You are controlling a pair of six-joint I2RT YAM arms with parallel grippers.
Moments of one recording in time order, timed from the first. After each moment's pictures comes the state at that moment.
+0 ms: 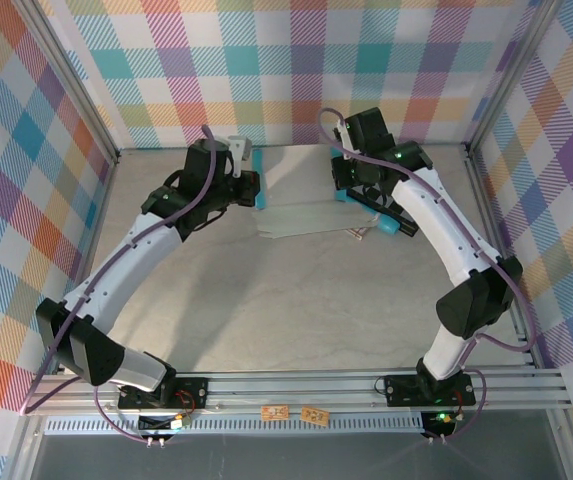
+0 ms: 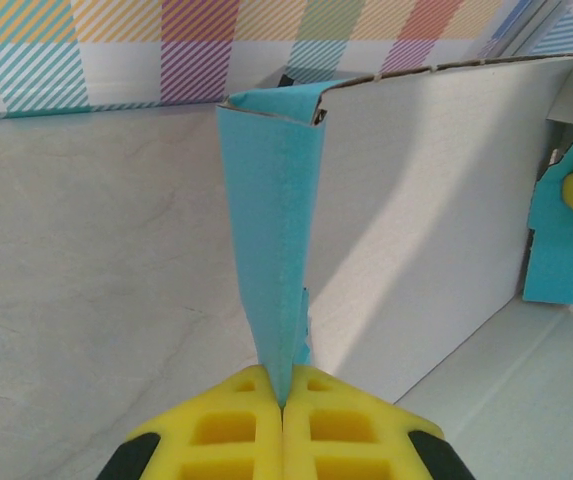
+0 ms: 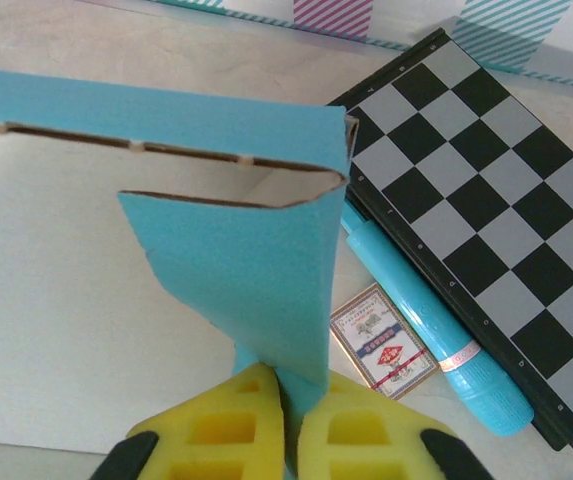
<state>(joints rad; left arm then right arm) -0.51 1.43 1.47 -0.57 0.05 -0.29 0.49 1.72 1.88 -0.97 0.09 0.14</state>
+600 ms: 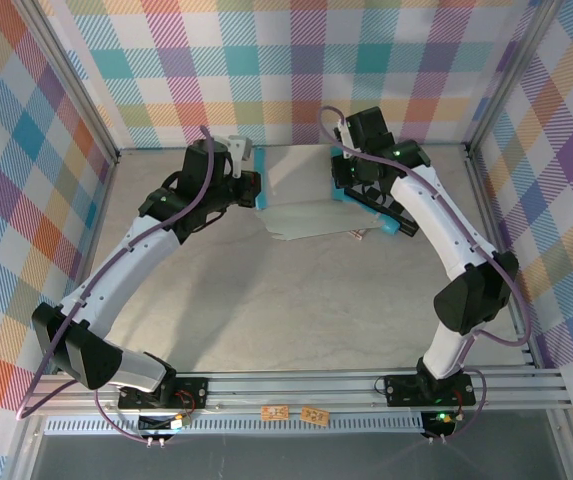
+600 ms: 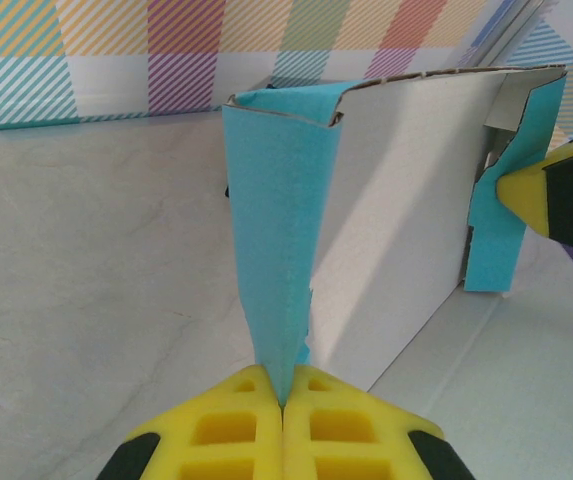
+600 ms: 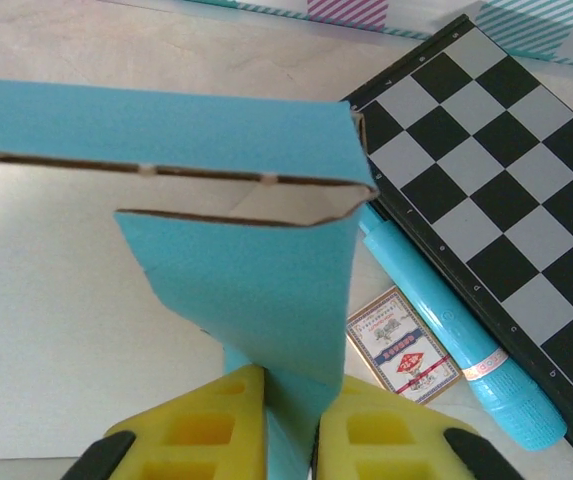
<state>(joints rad) -0.52 1.42 1.47 -0.57 0.06 -0.29 0.47 1.75 1.88 -0.95 0.04 0.15</state>
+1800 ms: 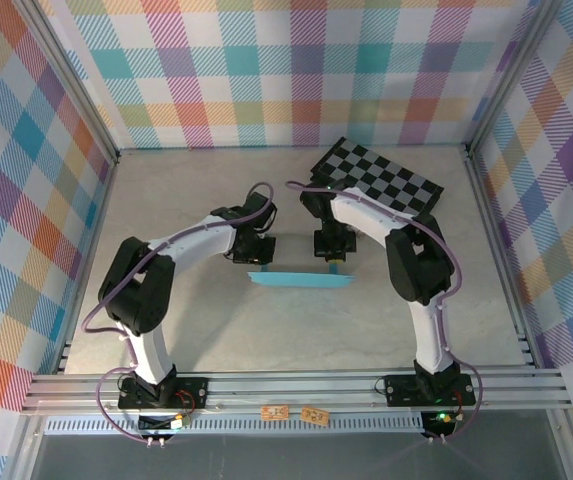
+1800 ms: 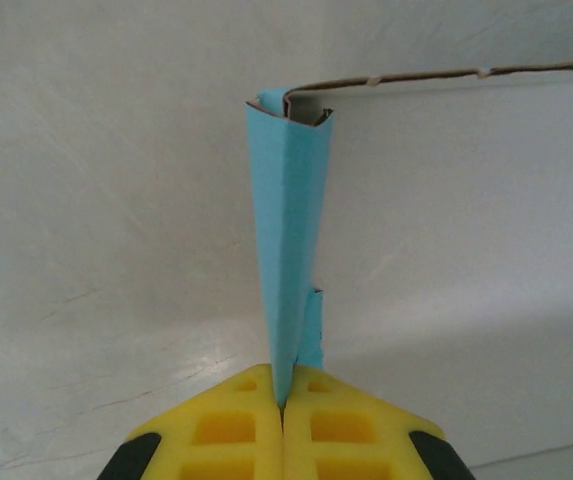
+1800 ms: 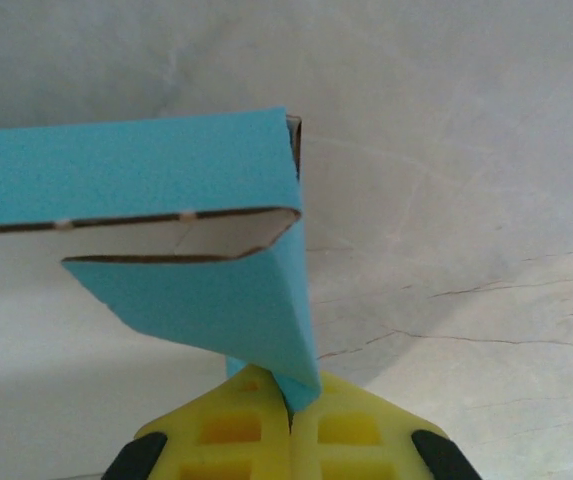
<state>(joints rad) -0.57 1.86 1.26 -0.71 0.05 -0.47 0.60 2.12 1.65 -1.23 0.04 0.65</state>
